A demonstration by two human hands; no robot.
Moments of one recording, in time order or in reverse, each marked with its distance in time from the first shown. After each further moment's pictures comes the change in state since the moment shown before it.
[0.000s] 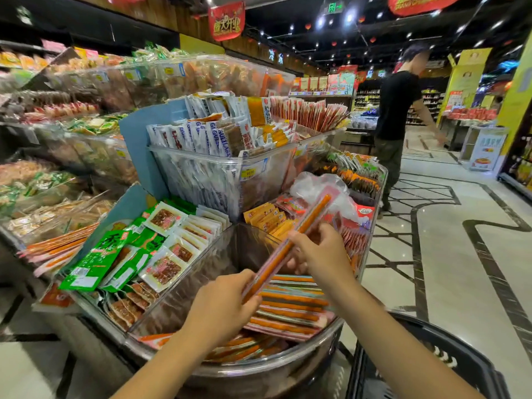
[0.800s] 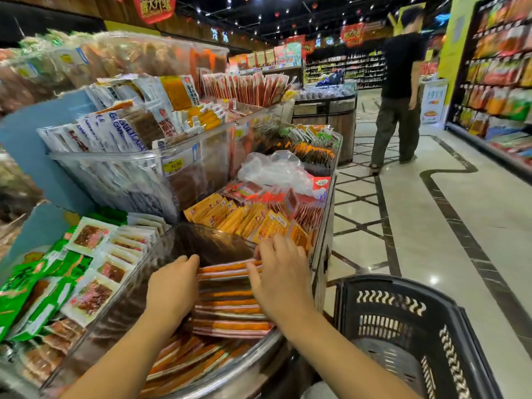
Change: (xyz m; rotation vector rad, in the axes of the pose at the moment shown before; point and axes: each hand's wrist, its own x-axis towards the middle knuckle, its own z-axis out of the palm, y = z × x) left_hand 0.078 -0.036 0.055 0.508 0.018 -0.018; right_hand -0.006 0.079 -0.016 -0.989 0.202 -0.389
